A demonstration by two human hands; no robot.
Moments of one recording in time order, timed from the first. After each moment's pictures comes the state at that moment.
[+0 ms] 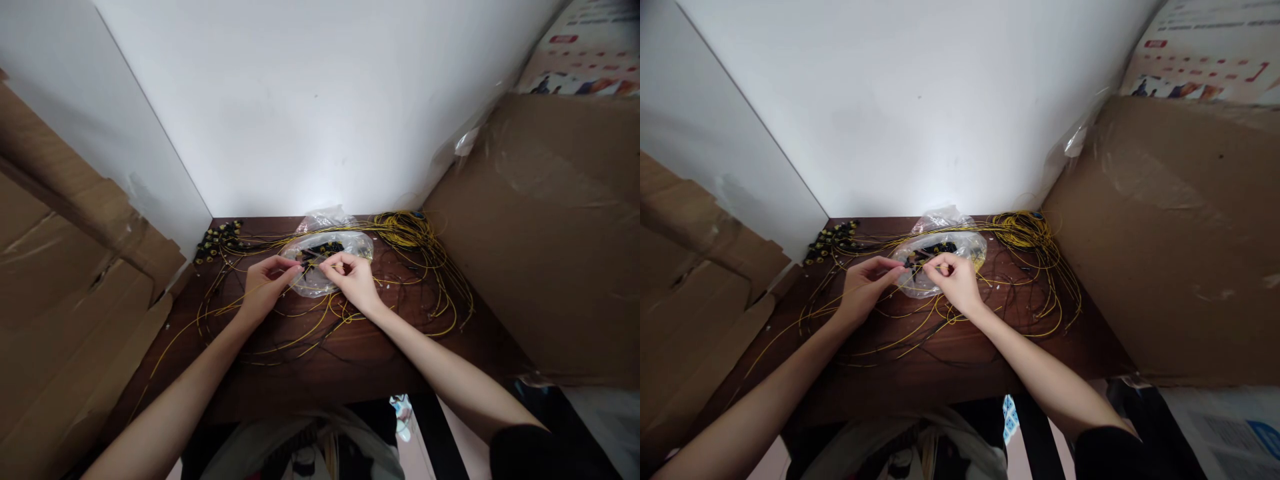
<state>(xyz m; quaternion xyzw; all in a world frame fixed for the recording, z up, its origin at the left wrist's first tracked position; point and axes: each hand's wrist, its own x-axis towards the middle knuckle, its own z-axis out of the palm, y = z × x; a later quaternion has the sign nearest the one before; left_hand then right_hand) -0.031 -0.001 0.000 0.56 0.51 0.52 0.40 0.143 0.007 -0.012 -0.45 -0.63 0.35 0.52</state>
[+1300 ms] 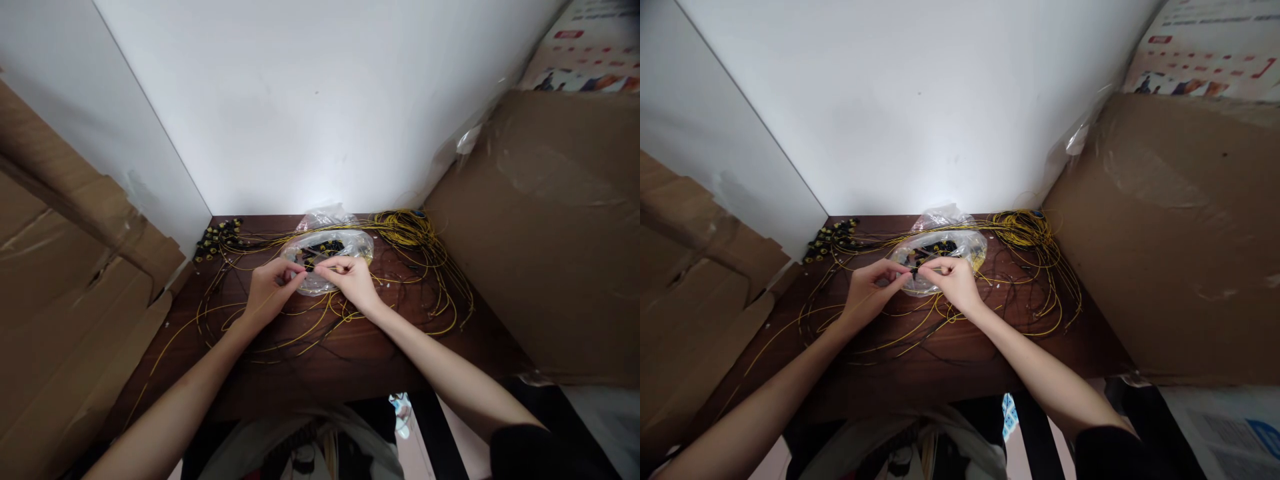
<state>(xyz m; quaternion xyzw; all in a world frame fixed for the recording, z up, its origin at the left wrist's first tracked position) -0.033 -0.003 -0.009 0.72 0.47 0.47 0.20 0.141 0.006 -0.014 -0.47 -0.62 0.39 0.49</state>
